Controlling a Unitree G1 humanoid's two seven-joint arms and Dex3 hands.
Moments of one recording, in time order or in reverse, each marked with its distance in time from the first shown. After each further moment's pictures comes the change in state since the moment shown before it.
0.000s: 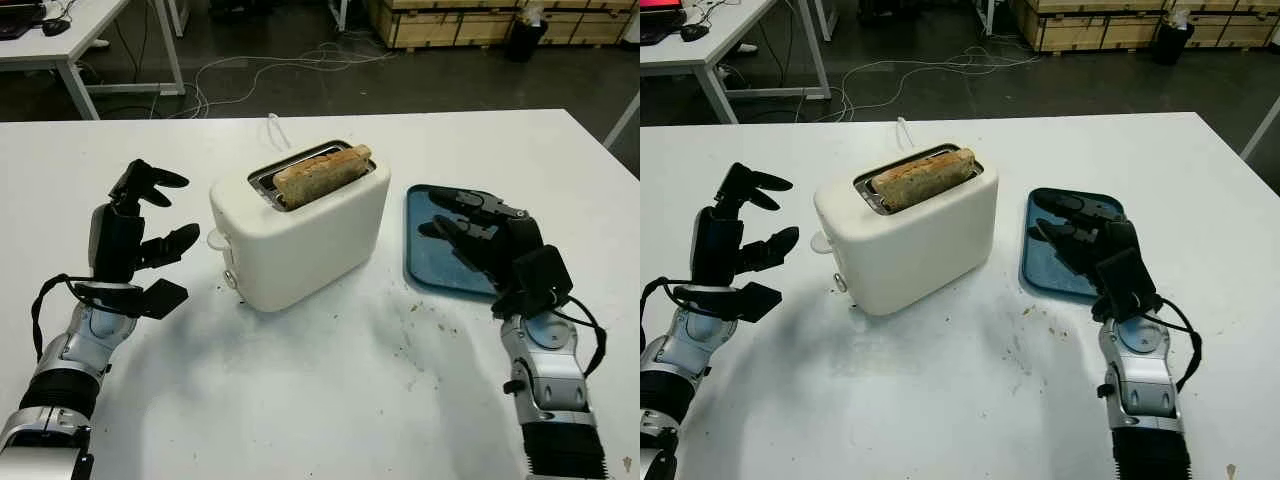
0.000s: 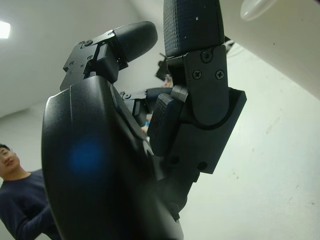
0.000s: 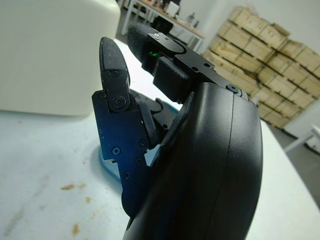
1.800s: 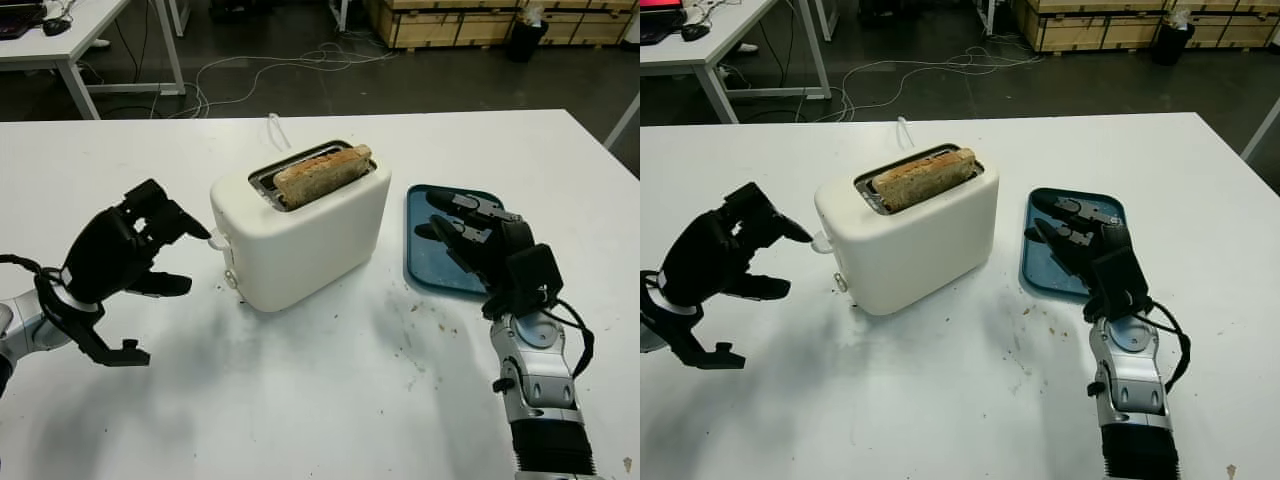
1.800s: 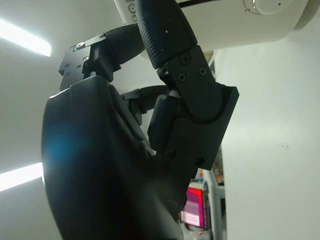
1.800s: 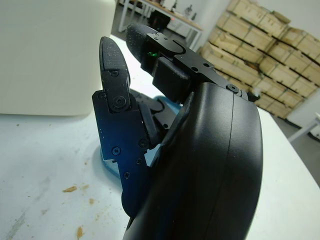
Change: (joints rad) left arm -0.064 0.374 -0.316 -0.010 0.498 -0.181 0.381; right arm -0.014 0.012 -0.009 0.042 -0.015 0.000 -0.026
